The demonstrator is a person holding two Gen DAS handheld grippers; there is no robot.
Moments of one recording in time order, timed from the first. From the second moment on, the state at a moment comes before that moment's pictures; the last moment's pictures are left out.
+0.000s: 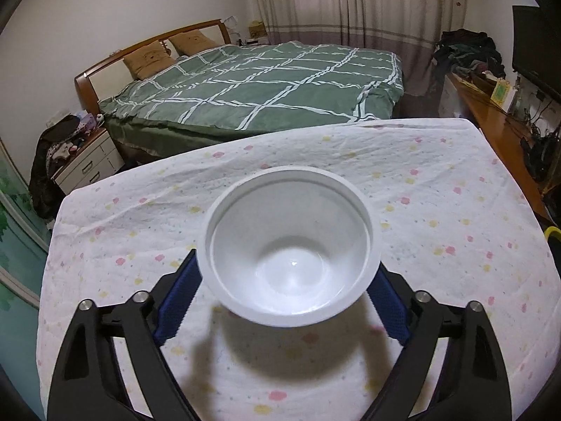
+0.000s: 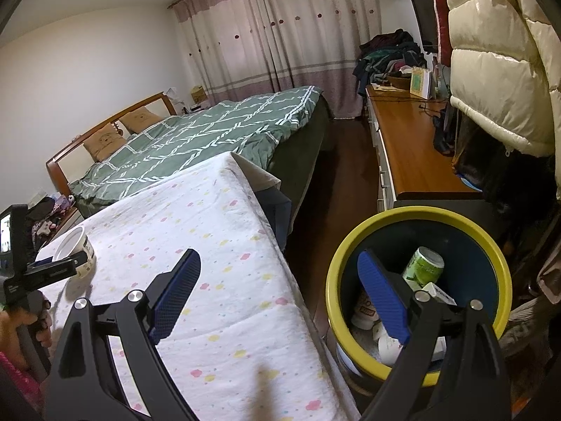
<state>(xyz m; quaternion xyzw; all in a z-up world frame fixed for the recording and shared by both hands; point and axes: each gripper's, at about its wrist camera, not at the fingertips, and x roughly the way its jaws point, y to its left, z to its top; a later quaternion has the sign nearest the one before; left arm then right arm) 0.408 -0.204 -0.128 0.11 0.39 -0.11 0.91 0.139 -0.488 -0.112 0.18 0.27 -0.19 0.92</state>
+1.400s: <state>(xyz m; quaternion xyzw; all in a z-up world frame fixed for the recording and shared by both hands) 0.178 -0.478 -0.071 0.21 0.33 -0.39 0.83 -0.089 -0.565 -0.085 0.20 0.23 -0.31 0.90</state>
